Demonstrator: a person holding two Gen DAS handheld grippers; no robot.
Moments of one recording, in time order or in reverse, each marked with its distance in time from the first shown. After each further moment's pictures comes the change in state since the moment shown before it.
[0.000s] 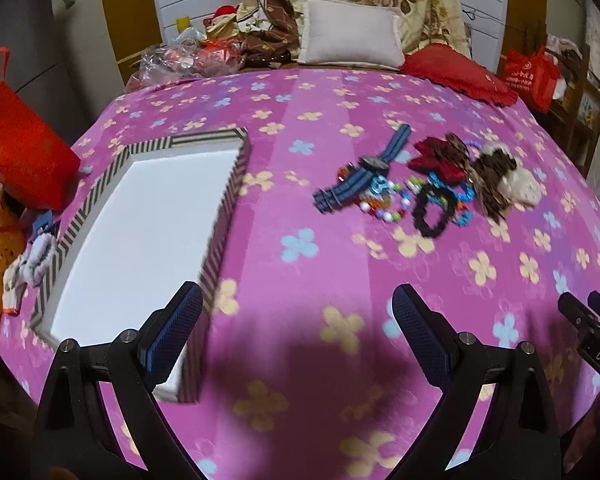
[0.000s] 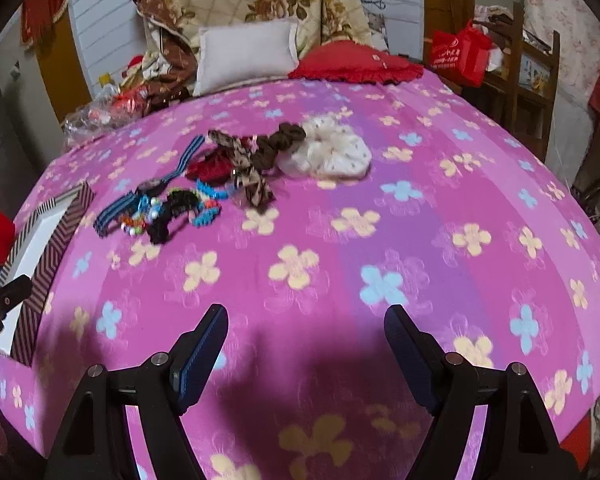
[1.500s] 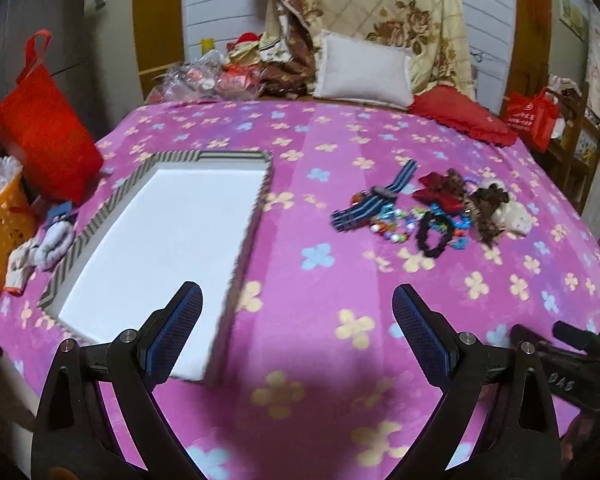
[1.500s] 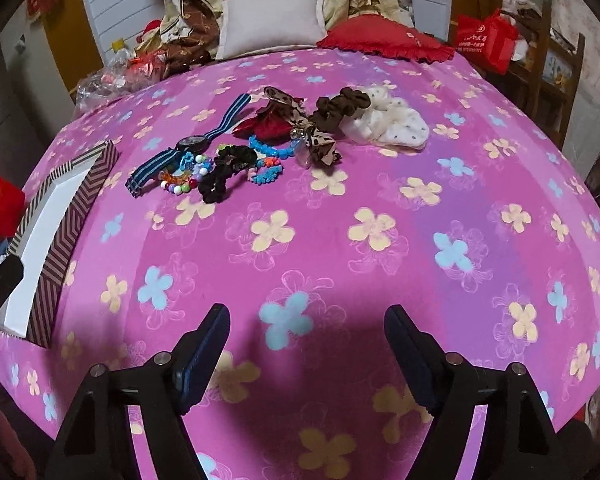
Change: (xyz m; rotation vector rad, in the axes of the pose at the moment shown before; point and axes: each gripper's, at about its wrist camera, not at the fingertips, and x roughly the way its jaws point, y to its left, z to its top) left arm -0.034 0.025 -0.028 -0.082 -0.127 0.003; right arm 0.000 0.061 -0.012 -0.041 0.118 0.016
